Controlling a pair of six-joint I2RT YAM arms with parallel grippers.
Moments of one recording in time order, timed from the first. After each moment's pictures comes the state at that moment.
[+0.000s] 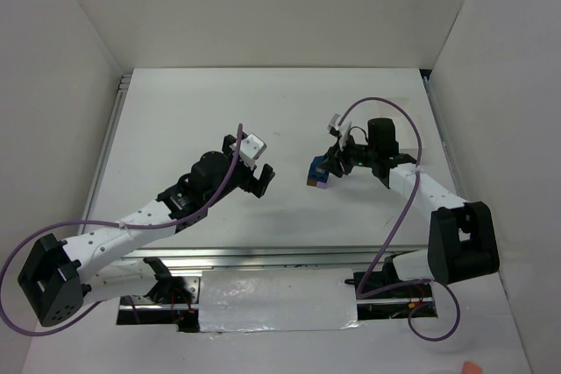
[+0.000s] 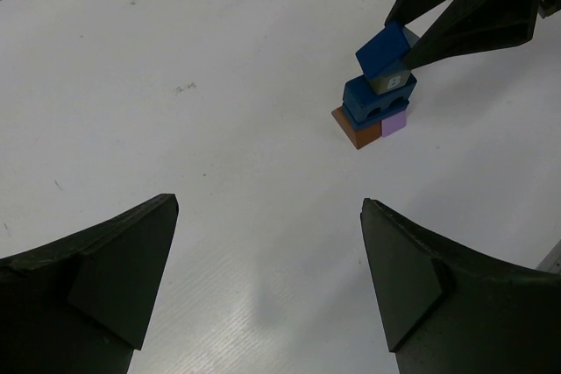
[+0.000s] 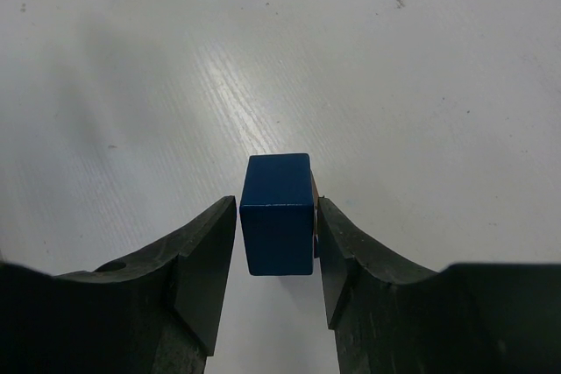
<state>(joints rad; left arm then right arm) -0.78 1.10 0.72 0.11 -0.11 0.02 0.18 1.35 0.77 -0.05 -0.76 -0.48</state>
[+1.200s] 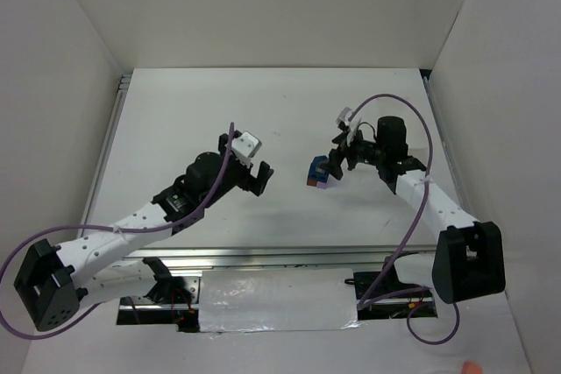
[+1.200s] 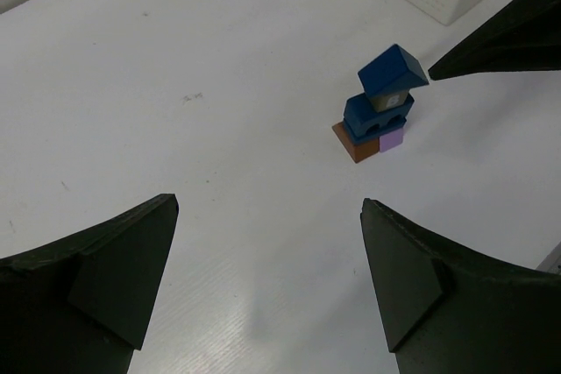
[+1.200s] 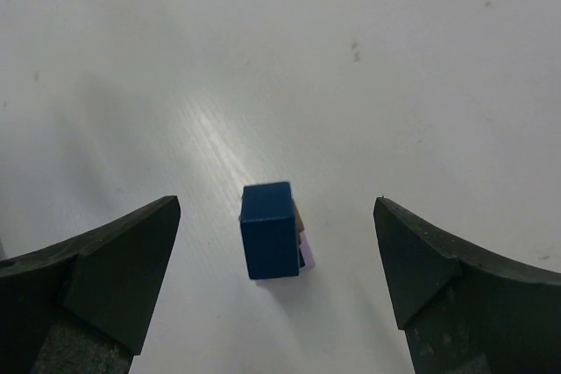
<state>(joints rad) -0.78 1.07 0.72 0.11 -0.13 0.00 0.16 1.25 0.75 0.00 -0.77 -0.41</state>
